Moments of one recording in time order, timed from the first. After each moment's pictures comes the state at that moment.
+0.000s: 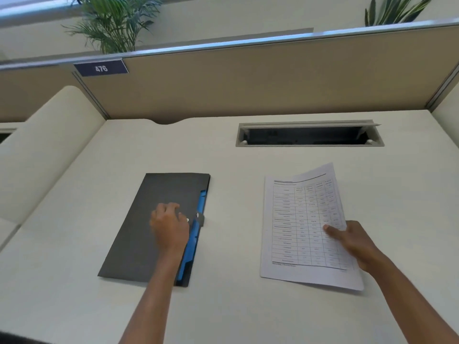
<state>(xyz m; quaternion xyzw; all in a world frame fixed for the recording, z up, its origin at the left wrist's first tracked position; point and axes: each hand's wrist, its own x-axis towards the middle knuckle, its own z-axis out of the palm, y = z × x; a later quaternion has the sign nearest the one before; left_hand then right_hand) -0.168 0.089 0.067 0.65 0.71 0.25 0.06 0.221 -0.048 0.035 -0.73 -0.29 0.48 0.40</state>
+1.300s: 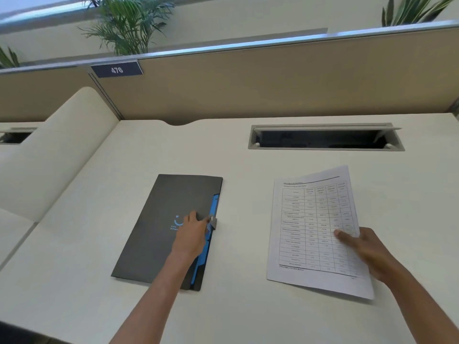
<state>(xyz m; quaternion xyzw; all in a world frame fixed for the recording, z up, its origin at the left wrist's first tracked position) -0.182 0.105 0.035 0.80 0.60 -0.05 0.09 0.212 -0.043 0.035 -0.68 -0.28 0.52 0.43</state>
